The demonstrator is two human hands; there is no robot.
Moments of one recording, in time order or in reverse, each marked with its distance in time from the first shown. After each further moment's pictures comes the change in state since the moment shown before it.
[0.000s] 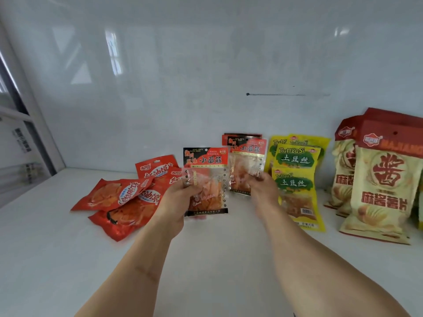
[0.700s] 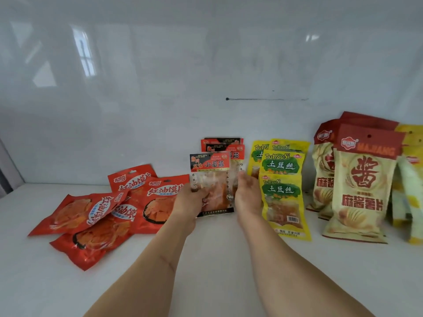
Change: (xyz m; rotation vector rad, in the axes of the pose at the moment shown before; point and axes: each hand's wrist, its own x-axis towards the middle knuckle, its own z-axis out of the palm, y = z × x) left_hand 0.068 -0.030 0.058 0.153 0.023 0.040; right_hand -0.005 -0.008 0.004 -0.034 0.162 -0.015
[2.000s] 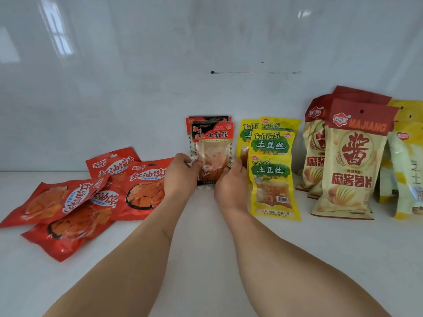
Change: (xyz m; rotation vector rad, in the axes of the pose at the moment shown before) left_hand 0.017 0.009 0.019 0.540 0.200 0.237; right_hand -0.002 0.027 0.010 -0.613 0.085 -0.284
